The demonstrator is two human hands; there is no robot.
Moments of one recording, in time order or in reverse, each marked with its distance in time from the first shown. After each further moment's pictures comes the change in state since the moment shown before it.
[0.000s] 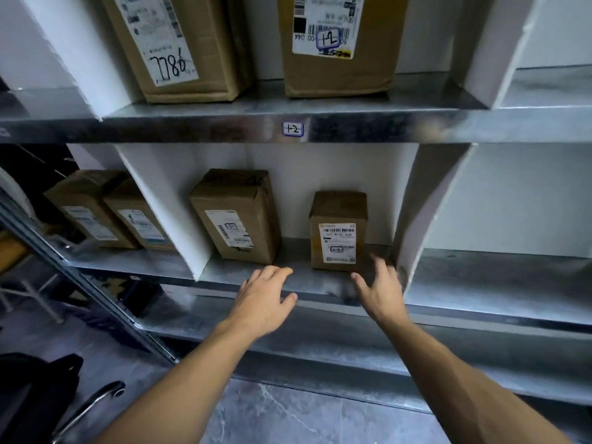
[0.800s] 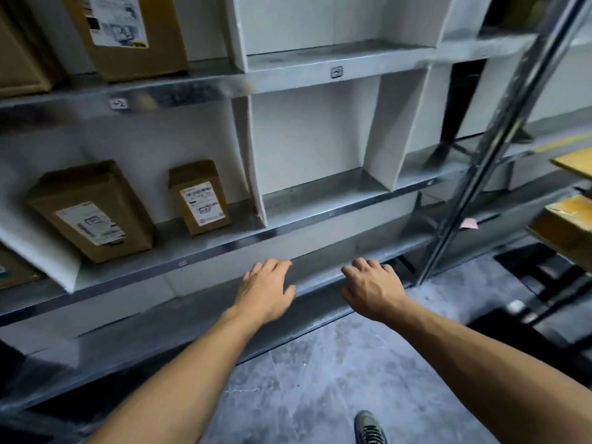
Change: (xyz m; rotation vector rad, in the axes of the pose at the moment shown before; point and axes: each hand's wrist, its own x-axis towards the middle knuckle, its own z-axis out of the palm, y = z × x) left_hand -0.147 0.157 0.050 0.070 -0.201 0.534; right_hand -0.275 0.110 -0.134 -0.927 0.091 0.012
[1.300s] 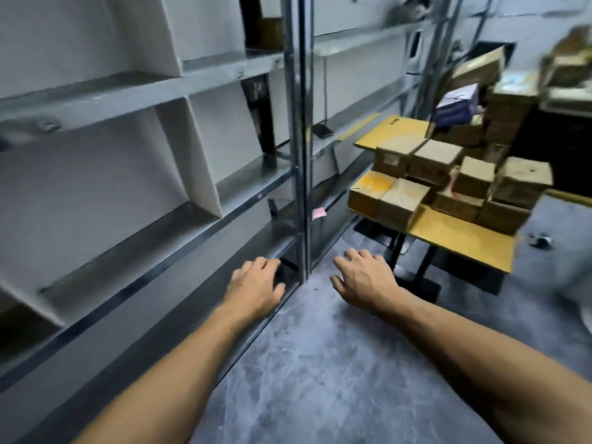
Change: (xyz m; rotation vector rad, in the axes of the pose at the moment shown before) left_hand 0.117 0.295 0.053 0.079 -0.077 0.489; right_hand -0.129 0.272 -0.013 -0.066 0.050 0.478
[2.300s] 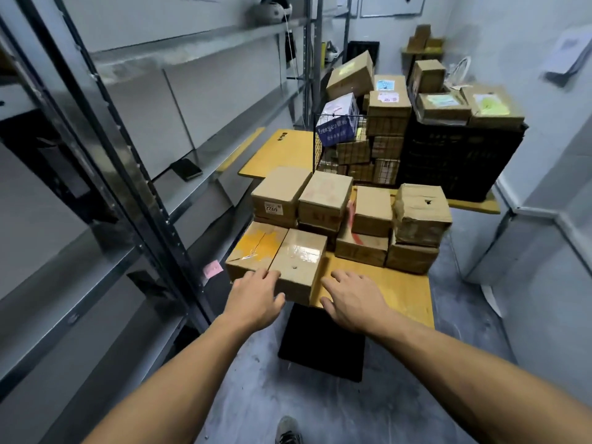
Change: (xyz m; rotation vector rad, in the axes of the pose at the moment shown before) left_hand 0.377 0.247 0.074 0.029 -0.082 0.382; right_hand 0.128 0.330 0.060 0.038 -0.139 0.300
